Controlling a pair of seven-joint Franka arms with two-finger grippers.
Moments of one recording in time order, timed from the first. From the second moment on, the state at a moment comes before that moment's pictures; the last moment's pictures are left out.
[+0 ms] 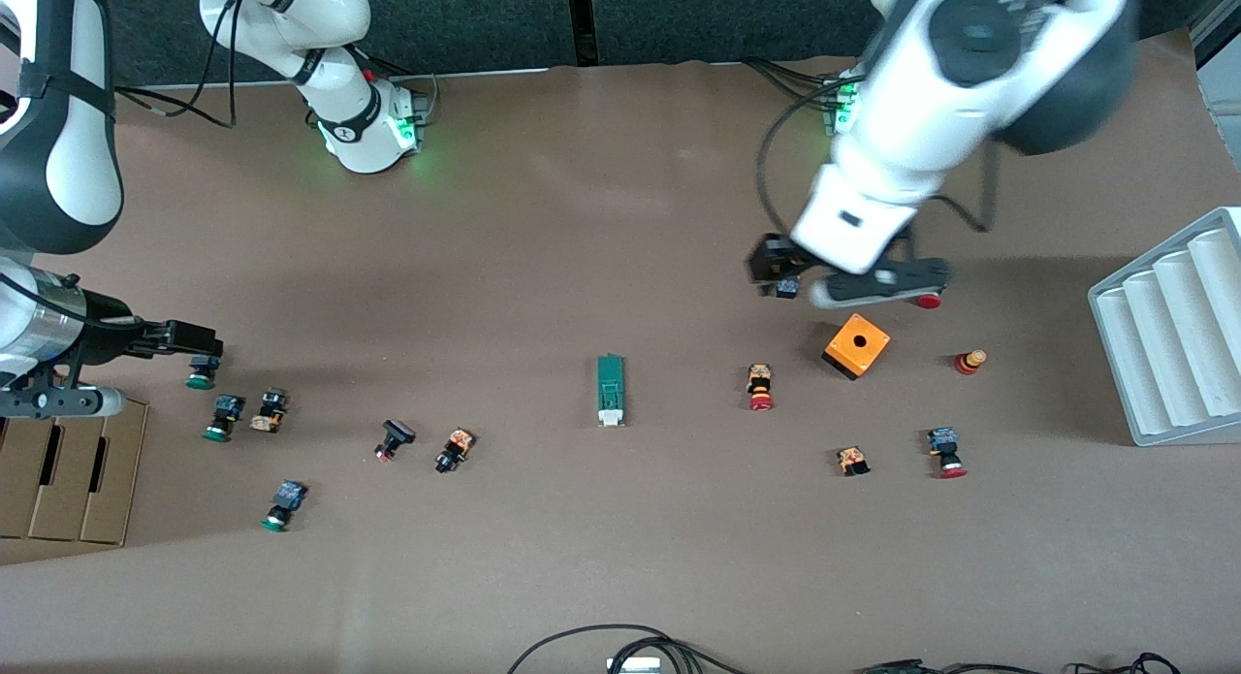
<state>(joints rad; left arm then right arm) -0.32 0.15 -0.26 -1.60 -0.01 1.86 -0.78 0.03 0.19 -0.11 -1.59 0.06 1.63 -0.04</state>
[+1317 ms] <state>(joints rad) -0.68 0.51 -0.26 -1.61 0.74 2.25 -1.60 0.00 0.21 -0.14 -1.59 0.18 1.63 -0.04</state>
